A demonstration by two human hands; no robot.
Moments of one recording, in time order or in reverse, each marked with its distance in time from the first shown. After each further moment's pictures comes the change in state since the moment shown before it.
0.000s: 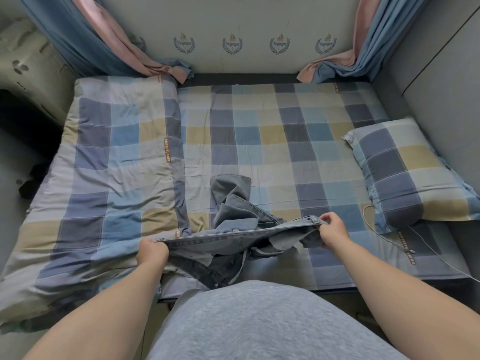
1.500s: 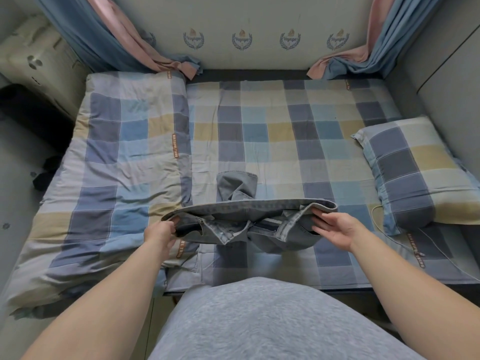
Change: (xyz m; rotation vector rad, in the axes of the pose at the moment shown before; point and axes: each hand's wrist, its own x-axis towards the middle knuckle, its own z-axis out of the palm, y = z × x) left_hand -0.003 0.032 -0.011 -0.655 -0.234 -0.159; right_hand -0.004 -0.028 -0.015 0.681 -0.364 0.333
